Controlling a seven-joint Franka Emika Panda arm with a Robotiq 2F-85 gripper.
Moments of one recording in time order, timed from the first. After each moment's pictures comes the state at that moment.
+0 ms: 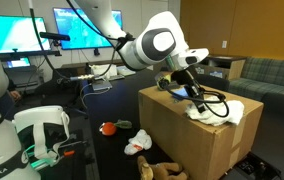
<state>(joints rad) 0.09 0.19 -0.25 -2.21 -0.42 2.76 0.62</state>
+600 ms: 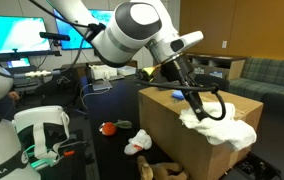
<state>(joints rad) -0.04 -0.07 -0.27 -2.40 -0.76 2.66 0.85</state>
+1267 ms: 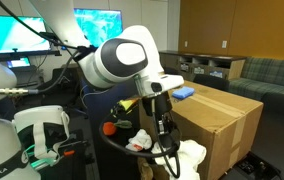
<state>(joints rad) -0.15 -0.01 -0.19 -2.57 -0.78 2.70 0.89</state>
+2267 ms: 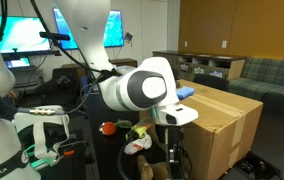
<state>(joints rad) -0.10 0.28 -0.27 -2.42 -0.78 2.75 0.99</state>
